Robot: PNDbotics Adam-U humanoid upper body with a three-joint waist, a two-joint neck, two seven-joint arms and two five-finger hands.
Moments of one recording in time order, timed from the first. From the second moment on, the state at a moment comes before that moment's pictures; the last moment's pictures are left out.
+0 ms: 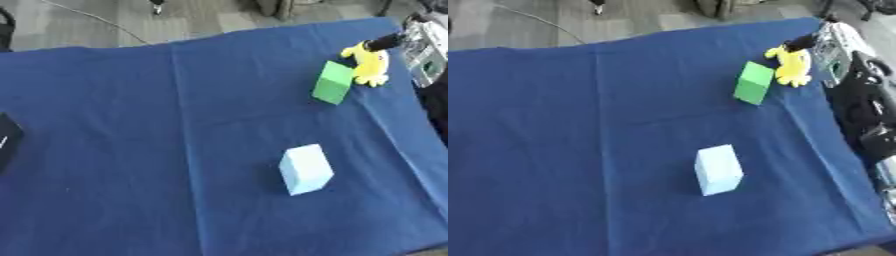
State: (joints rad) left arm -0.46 0.43 0.01 -1.70 0.33 0.04 0.57; right arm -1.03 -0.81 -0.06 -0.81 0.87 0.66 0.26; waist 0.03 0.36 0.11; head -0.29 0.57
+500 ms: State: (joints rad) left arm -0.46 0.43 0.01 -1.70 0.33 0.04 0.57; right arm -1.00 -0.81 -0.08 -0.79 0.81 0.70 0.27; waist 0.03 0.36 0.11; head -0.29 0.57
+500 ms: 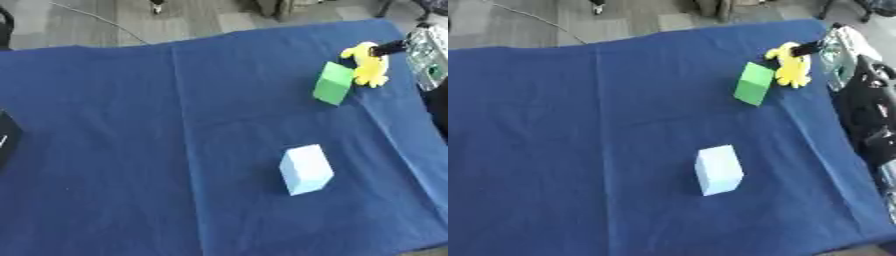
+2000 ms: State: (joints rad) left arm -0.46 0.42 0.01 -1.71 0.34 0.03 0.59; right arm -0.99 -0.77 -0.08 -0.81 0.55 0.74 0.02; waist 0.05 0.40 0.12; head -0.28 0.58
